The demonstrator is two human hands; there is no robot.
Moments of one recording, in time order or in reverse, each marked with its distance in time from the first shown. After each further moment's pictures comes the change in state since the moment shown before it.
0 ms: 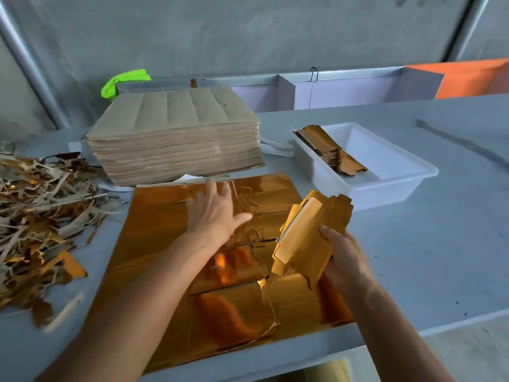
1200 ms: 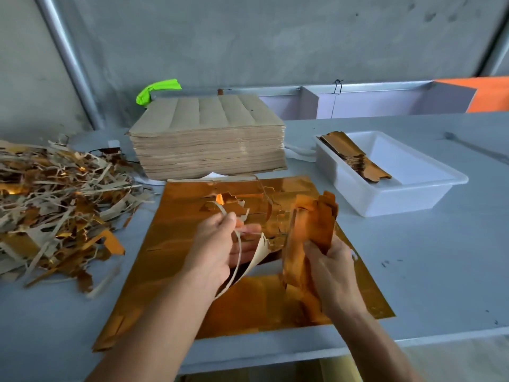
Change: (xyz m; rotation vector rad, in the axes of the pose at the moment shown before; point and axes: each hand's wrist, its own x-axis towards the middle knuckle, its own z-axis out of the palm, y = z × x) left_hand -0.097 -0.006 -0.035 -1.650 -0.101 -0.573; right_hand -0.065 0.027 0.051 -0.488 -0.045 -0.432
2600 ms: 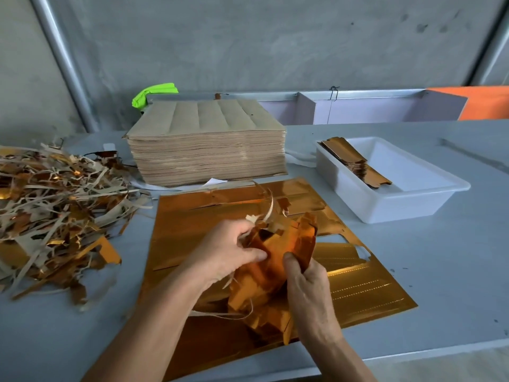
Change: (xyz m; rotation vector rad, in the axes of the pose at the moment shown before) left_hand 0.018 0.003 -0.017 0.803 -0.313 0.290; right_hand -0.019 0.001 0.038 0.146 -0.107 0.103
